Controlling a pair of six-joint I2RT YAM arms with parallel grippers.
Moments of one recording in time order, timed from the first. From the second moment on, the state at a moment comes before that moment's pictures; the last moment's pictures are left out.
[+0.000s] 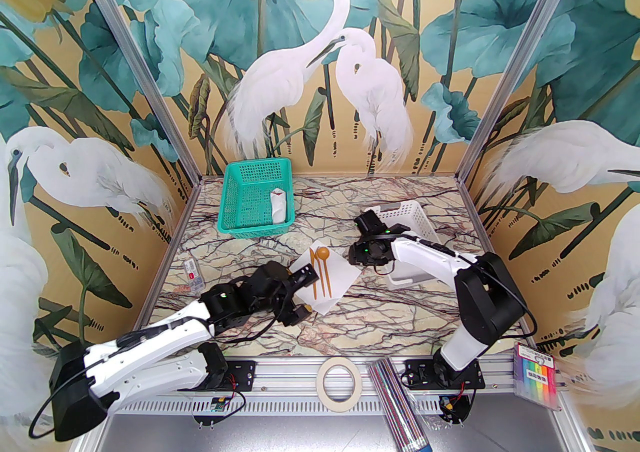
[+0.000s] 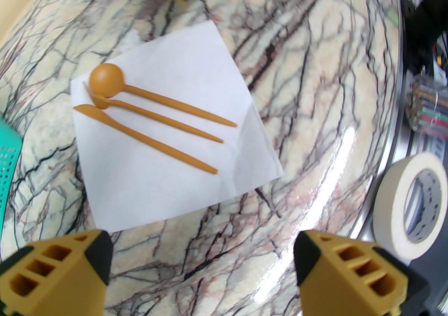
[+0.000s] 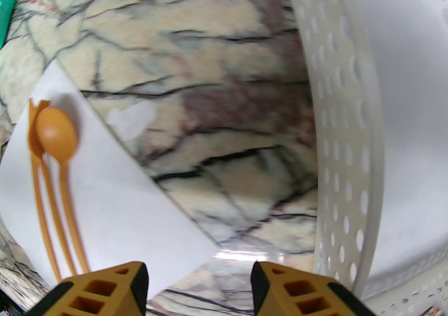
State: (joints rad) left arm -0.95 1.00 0.68 -0.53 -0.04 0.18; right arm 0.52 1.65 1.08 -0.62 0.00 0.47
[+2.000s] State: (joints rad) left arm -1.13 1.55 0.73 -0.22 -0.23 0.35; right arm 0.17 1.05 0.83 -0.48 -0.31 0.36
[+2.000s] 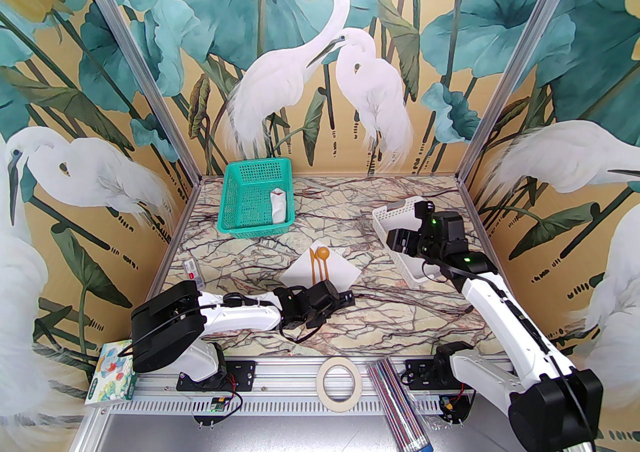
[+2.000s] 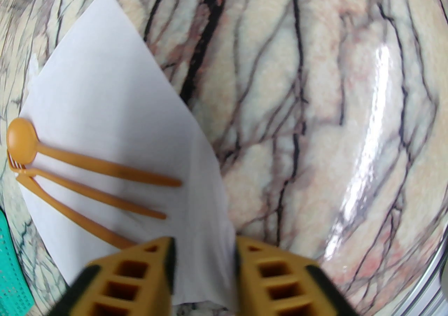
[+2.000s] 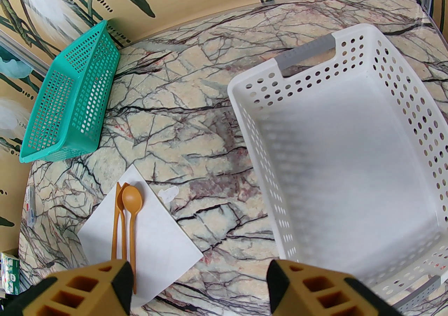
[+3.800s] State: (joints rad) left arm -0.86 1.62 0.87 -0.36 0.13 0.46; right arm 0.45 1.36 0.49 0.00 -0.72 0.64
